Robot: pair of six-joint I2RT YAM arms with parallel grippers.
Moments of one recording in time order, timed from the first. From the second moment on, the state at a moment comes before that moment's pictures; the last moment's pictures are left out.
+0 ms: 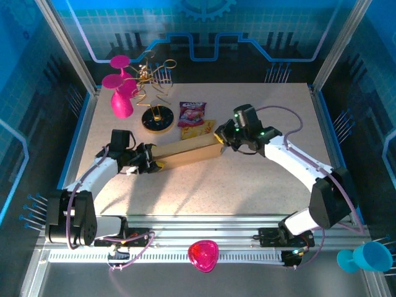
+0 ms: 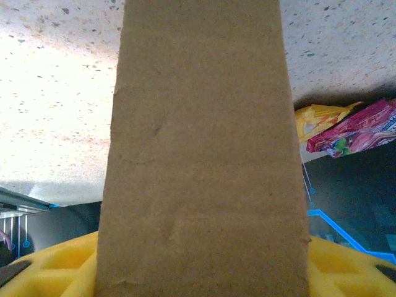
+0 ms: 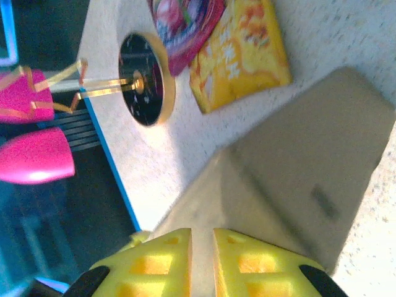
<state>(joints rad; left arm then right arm) 0.00 1.30 0.68 -0.38 0.71 -2.09 0.56 1.46 1.14 -0.41 -0.22 1.30</state>
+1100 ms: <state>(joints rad) 0.00 1.31 0.68 -0.35 0.71 -2.09 0.98 1.85 1.52 -0.29 -0.28 1.43</state>
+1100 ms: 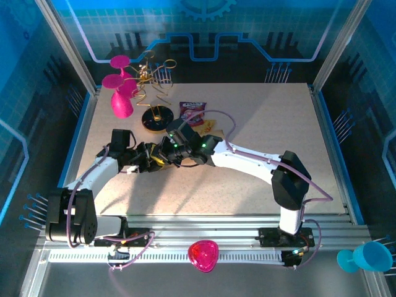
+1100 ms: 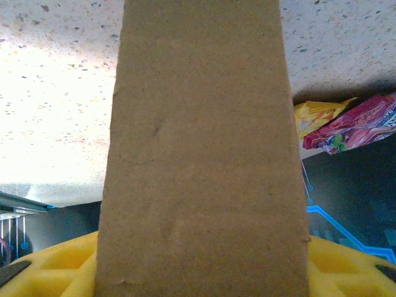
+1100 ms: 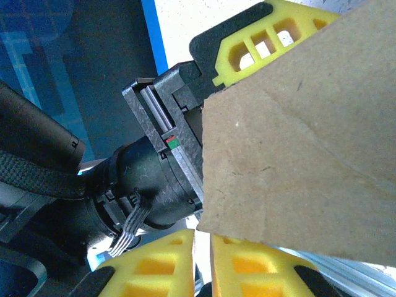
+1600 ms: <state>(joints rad) 0.00 1.31 0.68 -0.35 0.71 -2.09 0.98 1.87 1.61 -0.29 -0.28 1.47</state>
